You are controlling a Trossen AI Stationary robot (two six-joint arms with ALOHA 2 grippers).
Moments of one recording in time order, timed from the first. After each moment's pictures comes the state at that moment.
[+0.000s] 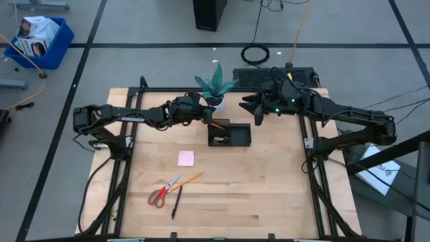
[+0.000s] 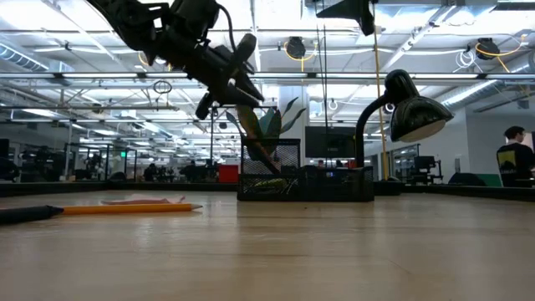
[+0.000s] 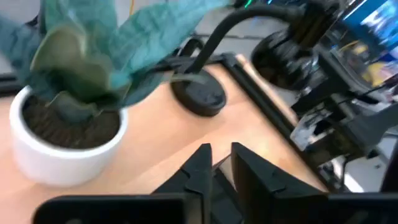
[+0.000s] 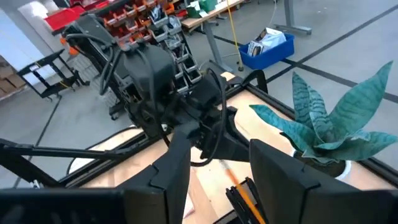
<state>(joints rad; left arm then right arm) 0.29 1.52 0.88 0.28 -0.16 -0.70 -0.23 1.12 1.12 -0.26 0.05 0.41</state>
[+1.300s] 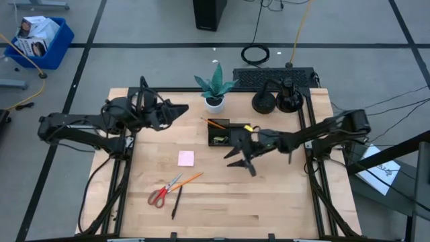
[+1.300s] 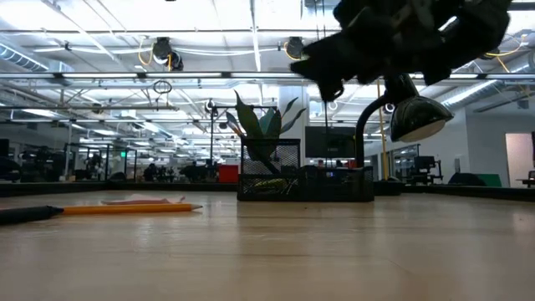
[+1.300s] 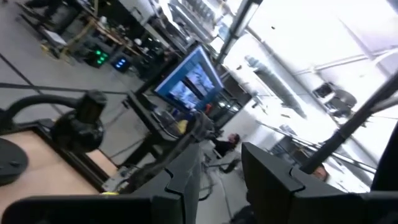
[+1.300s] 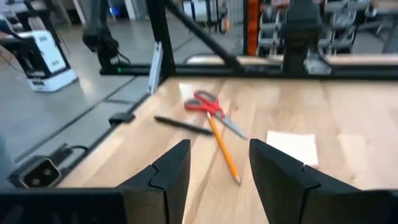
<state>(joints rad) 0.03 0.95 0.88 0.32 -0.11 -0.77 0.05 1.51 0.57 0.75 -0.31 0.07</state>
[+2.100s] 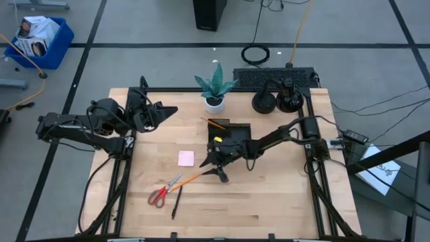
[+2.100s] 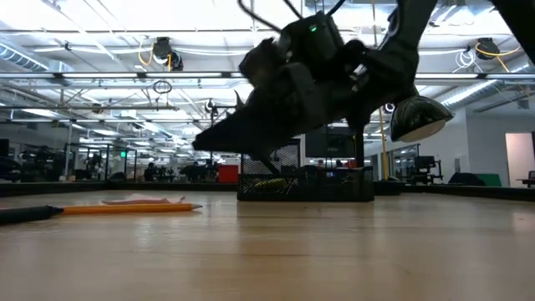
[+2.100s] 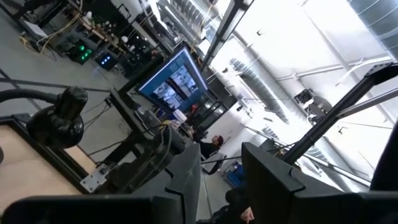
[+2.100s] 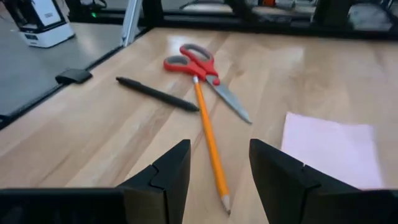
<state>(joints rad) -0.04 0.83 0.87 0.25 -0.15 -0.81 0.05 2.08 1.00 0.73 -0.35 -0.03</state>
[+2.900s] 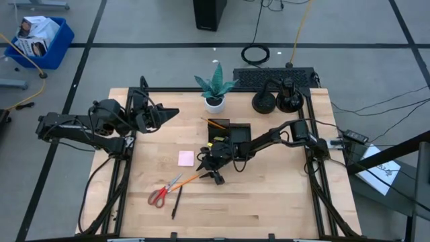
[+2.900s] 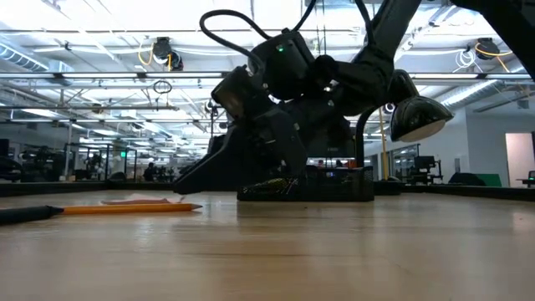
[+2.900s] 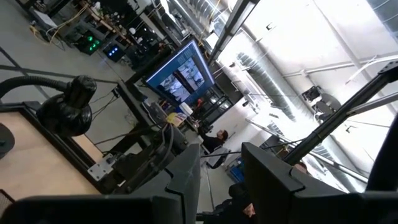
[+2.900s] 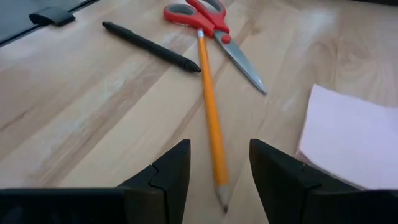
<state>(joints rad) -0.05 0.84 0.87 0.21 -0.16 -0.84 0.06 2.21 1.16 0.55 -0.36 -0.18</state>
